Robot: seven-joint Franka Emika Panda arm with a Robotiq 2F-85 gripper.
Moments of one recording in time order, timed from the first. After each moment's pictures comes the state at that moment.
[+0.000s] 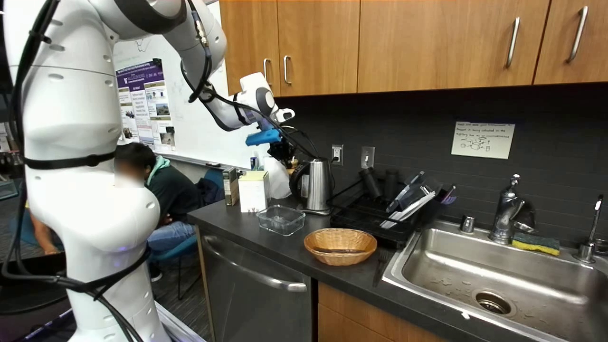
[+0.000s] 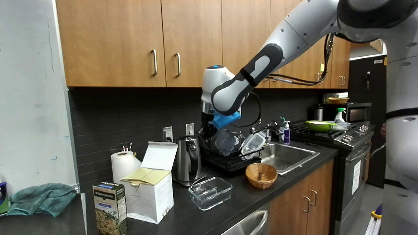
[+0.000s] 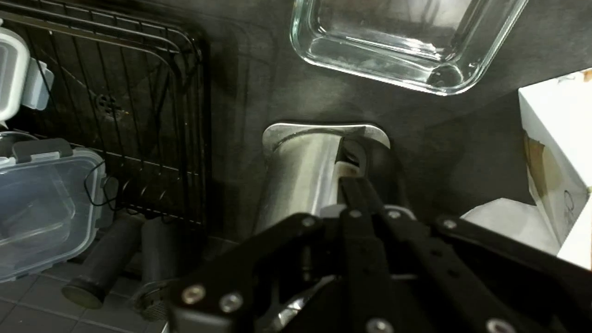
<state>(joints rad) 0.03 0.06 0.10 -2.14 -0.39 2.54 0.33</state>
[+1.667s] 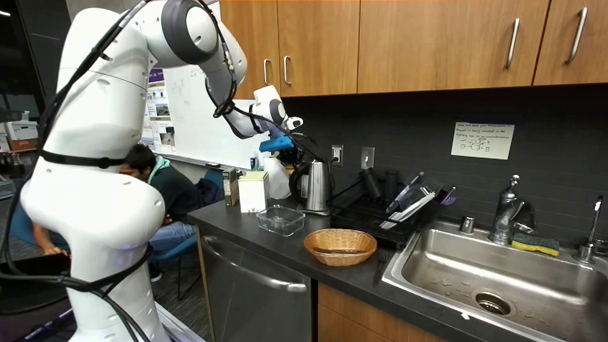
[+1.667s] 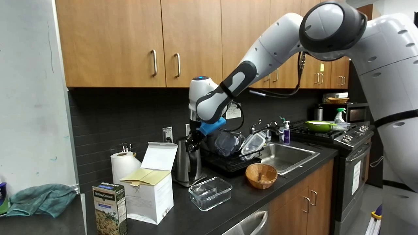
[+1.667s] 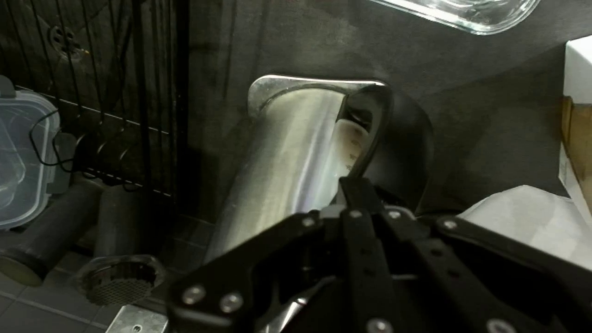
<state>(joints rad) 0.12 0.30 0.01 -1.89 -0.39 2.53 0.26</state>
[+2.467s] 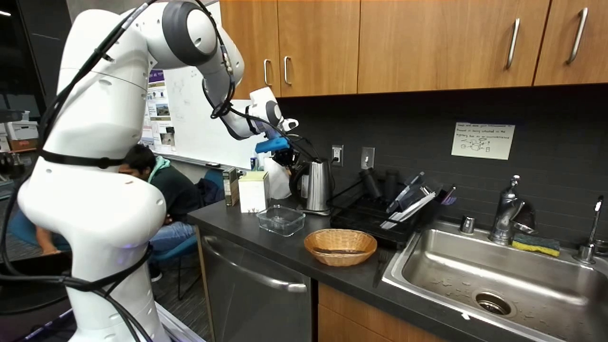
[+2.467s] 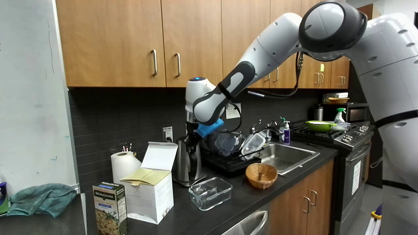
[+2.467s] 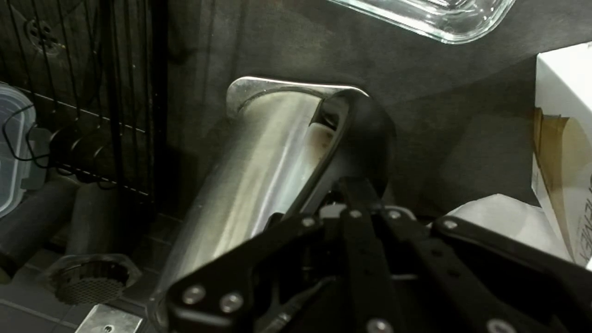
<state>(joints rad) 0.15 0.31 0.01 -1.89 -0.39 2.52 0.25</state>
